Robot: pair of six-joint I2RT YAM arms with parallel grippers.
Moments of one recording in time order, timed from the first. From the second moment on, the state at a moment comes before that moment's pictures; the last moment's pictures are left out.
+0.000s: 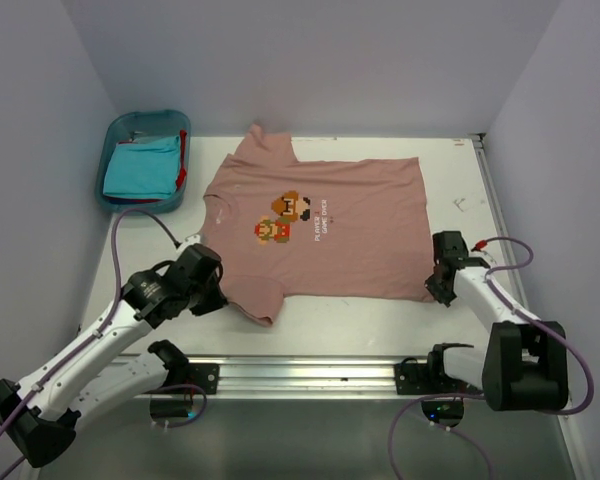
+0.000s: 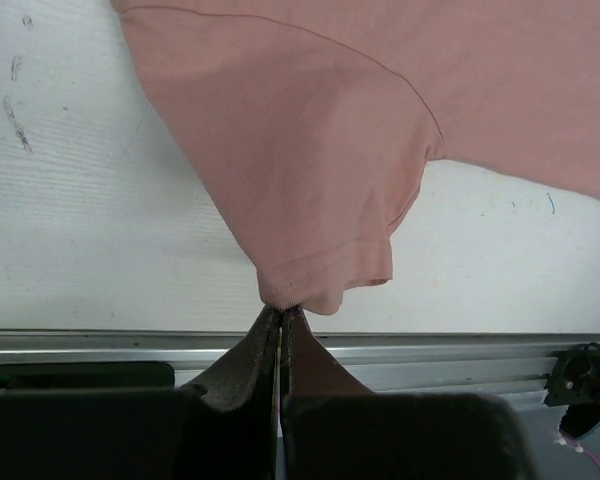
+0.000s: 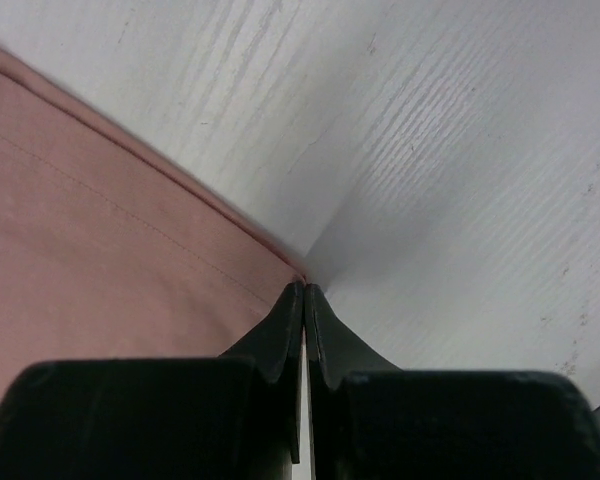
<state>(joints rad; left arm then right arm) -0.68 0.81 0.79 -1.03 -0.17 -0.97 0.01 1.20 0.56 -0.63 0.39 0.96</state>
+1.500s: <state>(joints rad) -0.68 0.95 1.00 -0.91 -0.41 -0.80 0.01 1.15 0.86 -0.75 0.32 0.72</state>
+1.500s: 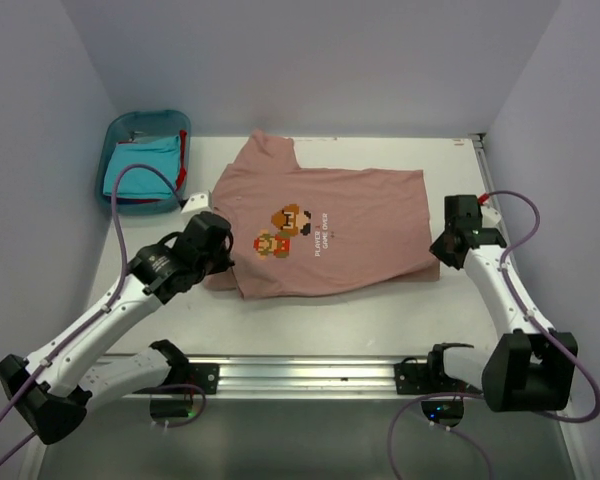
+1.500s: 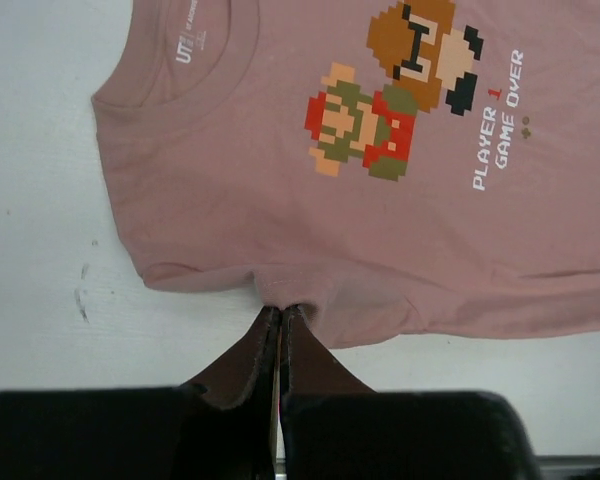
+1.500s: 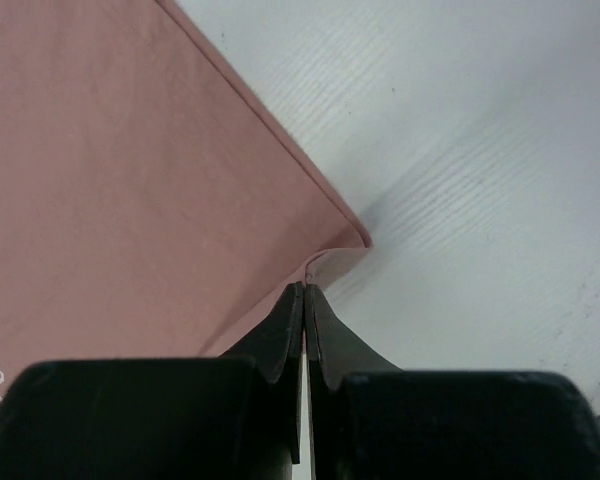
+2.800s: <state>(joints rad) -0.42 1.32 0.98 -0.51 -0.45 -0.53 0.01 1.60 1.04 -0.55 0.40 0.70</state>
